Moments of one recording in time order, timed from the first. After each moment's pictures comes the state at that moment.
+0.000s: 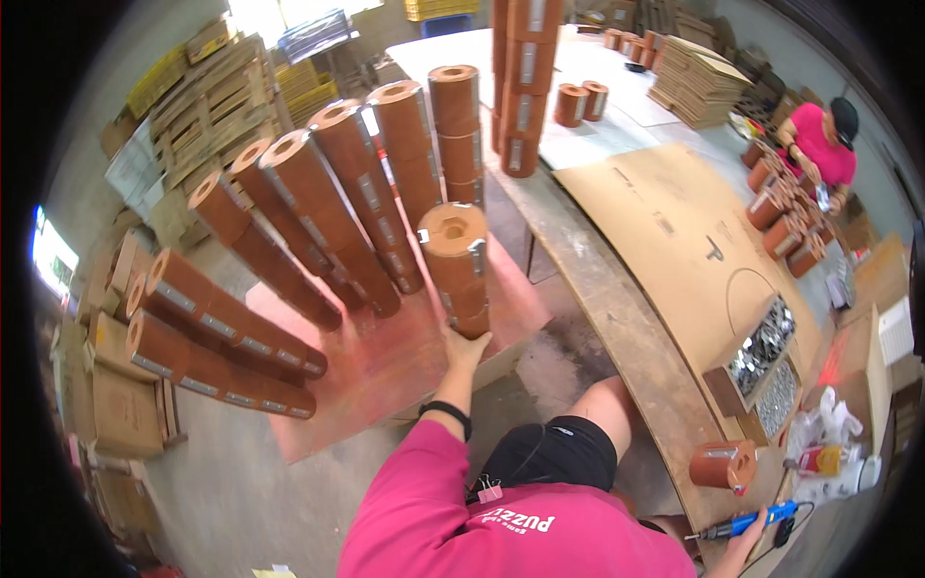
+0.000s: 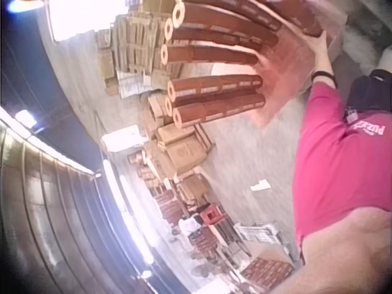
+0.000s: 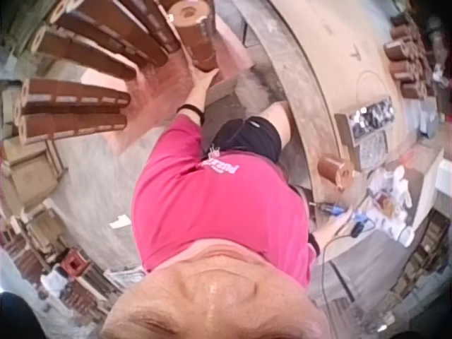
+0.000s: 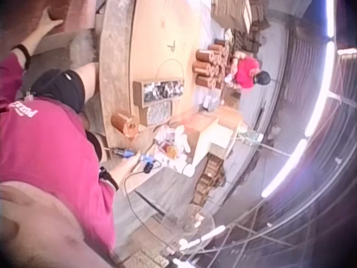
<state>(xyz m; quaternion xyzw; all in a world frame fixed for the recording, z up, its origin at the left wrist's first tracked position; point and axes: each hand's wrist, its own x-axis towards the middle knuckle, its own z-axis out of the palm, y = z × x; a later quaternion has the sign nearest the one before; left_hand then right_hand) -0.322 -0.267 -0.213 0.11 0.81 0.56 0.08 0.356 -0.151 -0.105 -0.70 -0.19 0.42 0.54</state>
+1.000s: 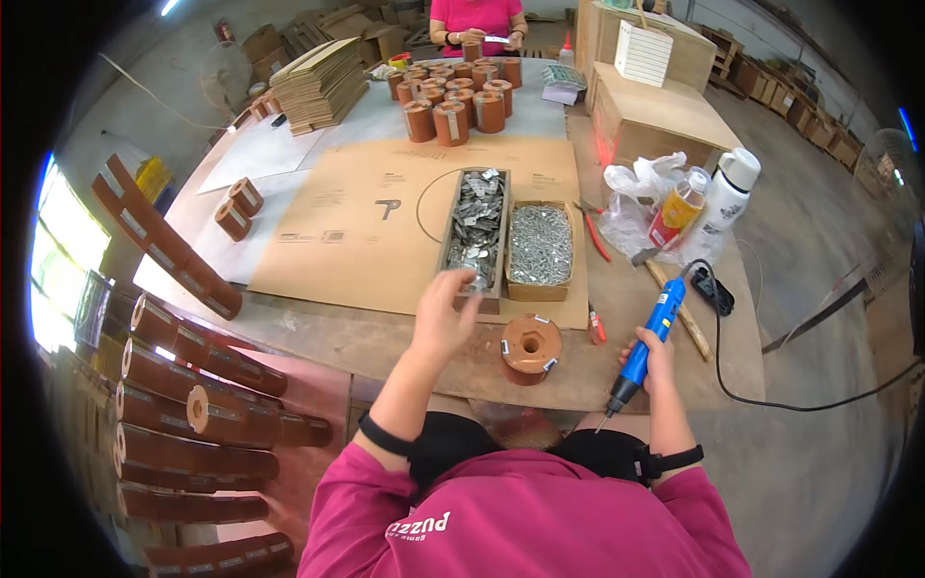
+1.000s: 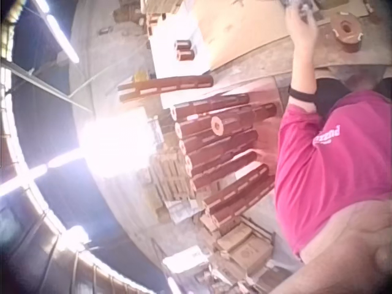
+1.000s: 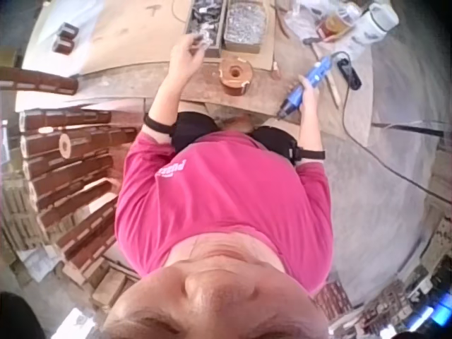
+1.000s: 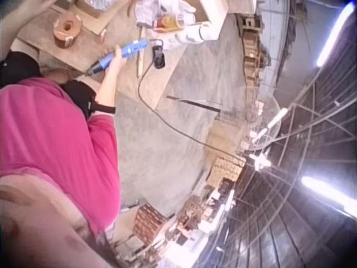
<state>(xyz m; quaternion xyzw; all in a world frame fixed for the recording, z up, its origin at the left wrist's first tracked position) -0.018 -0.088 0.007 0.78 0.42 0.45 0.16 0.287 -0.180 -0.054 -0.61 -0.16 0.48 0.61</state>
